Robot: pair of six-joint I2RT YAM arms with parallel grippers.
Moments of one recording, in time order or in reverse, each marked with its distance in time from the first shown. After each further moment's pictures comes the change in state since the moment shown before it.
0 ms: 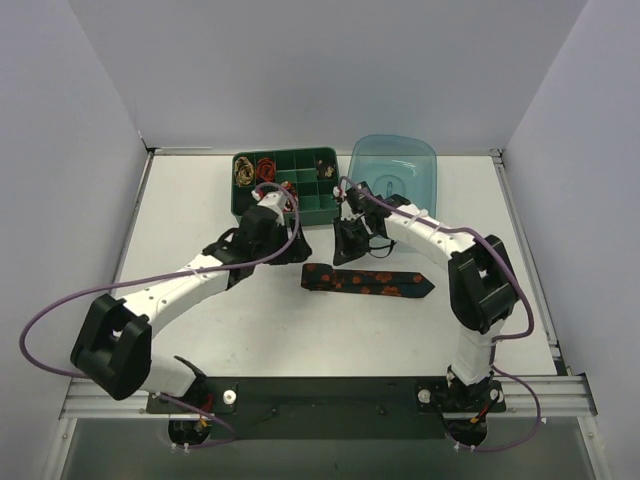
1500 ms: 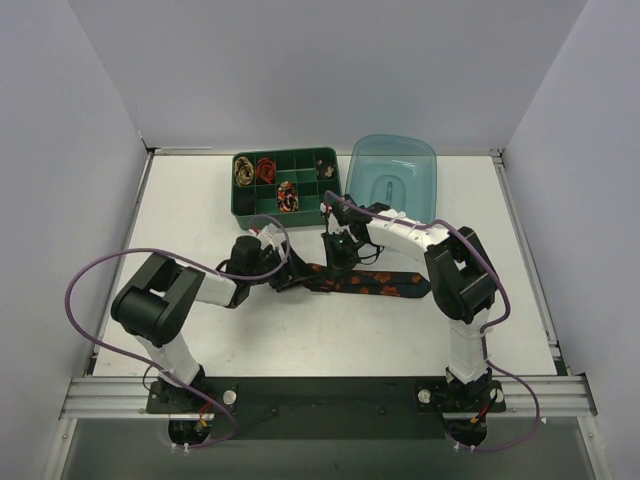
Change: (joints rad) left arm 0.187 0.302 -0.390 0.789 0.505 -0.363; right arm 0.064 0.123 0.021 0.010 -0.012 -0.004
